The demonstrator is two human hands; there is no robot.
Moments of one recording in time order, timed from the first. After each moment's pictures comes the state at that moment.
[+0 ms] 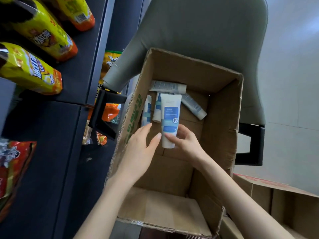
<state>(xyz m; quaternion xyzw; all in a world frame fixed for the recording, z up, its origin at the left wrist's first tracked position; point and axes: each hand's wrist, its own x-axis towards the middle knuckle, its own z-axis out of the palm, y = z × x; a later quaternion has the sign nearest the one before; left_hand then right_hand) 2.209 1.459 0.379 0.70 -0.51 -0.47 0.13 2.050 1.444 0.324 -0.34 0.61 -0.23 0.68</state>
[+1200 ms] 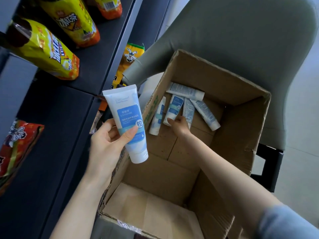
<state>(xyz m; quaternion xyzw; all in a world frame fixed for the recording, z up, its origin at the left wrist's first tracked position) 2.266 1.459 0.399 0.68 -0.20 -0.53 0.46 2.102 1.370 0.231 -0.31 0.73 -0.12 0.60</state>
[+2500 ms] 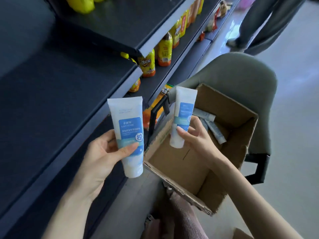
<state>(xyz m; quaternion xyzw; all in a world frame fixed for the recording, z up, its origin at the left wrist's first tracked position) 2.295 1.649 0.551 0.63 -0.24 -0.48 0.56 2.104 1.507 0.469 -0.48 0.39 -0.25 0.74</state>
